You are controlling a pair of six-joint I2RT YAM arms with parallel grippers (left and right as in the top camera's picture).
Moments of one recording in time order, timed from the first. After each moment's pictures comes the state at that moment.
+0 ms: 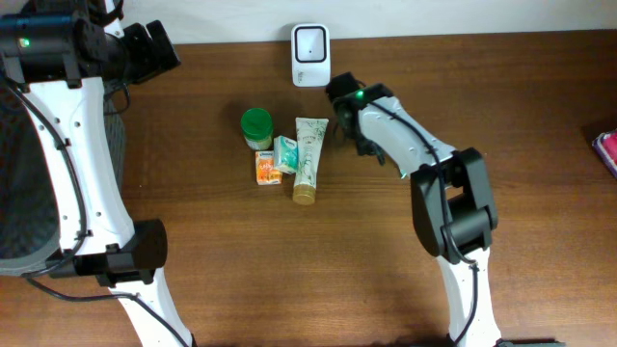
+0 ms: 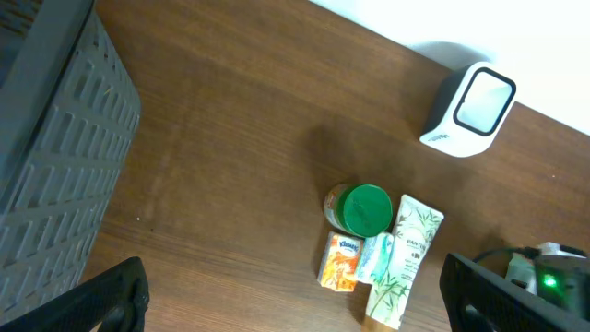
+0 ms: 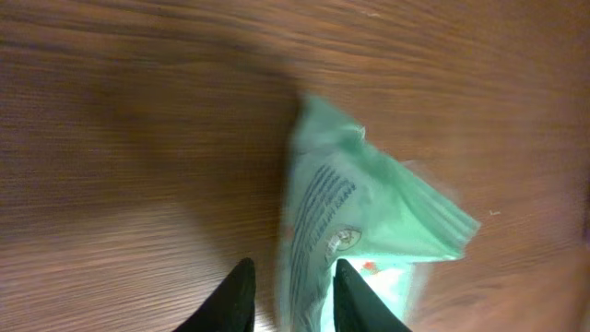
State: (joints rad) left arm 0.05 2.13 2.81 -1.69 0.05 -0.36; right arm 0.40 2.31 1.85 -1.06 0.59 0.28
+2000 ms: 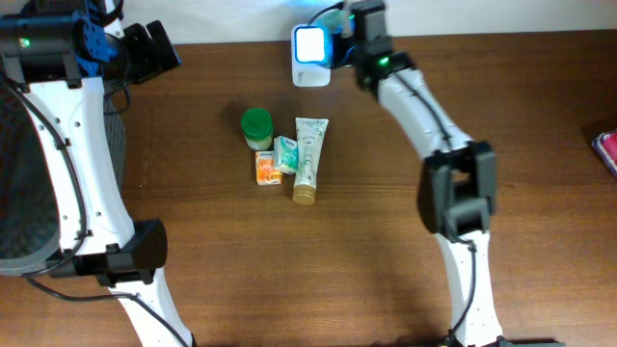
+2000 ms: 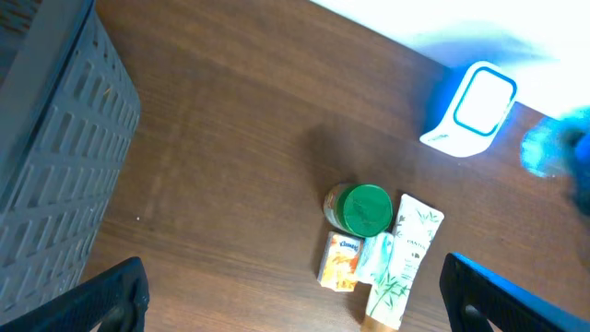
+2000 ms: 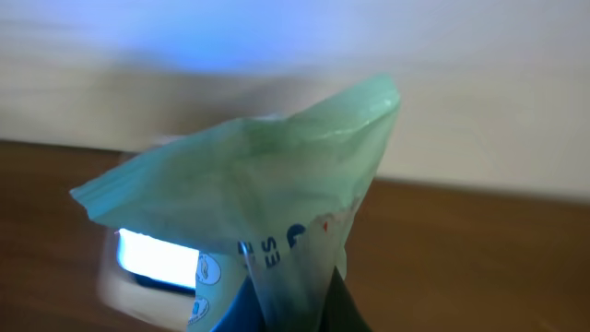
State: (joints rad) left arm 0.05 2.13 2.81 -1.69 0.05 -0.36; right arm 0.24 2.43 2.21 -0.40 0.04 0.15
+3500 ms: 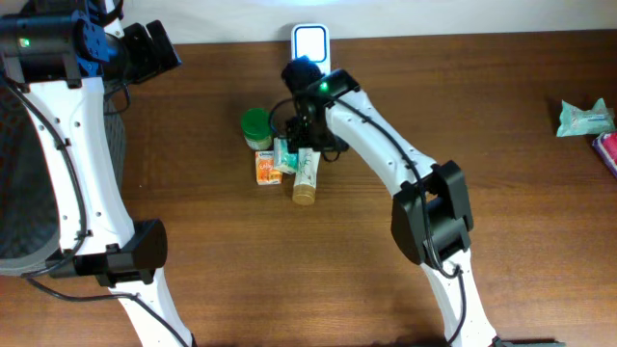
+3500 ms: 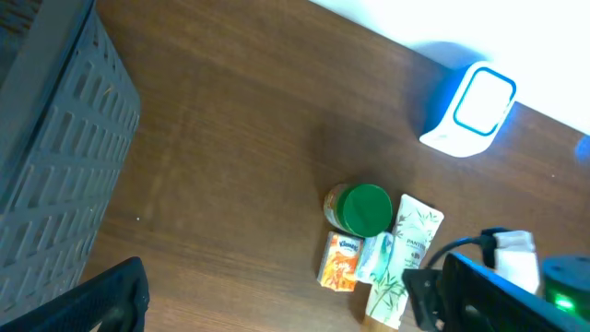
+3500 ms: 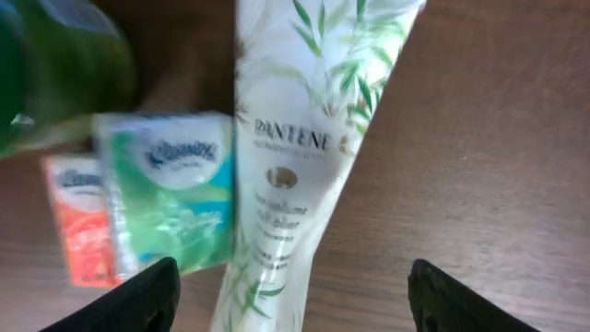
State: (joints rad) left arm 0.05 2.13 2.81 -1.69 0.05 -0.36; right arm 0.53 2.36 2.13 -1.16 -0.02 0.49
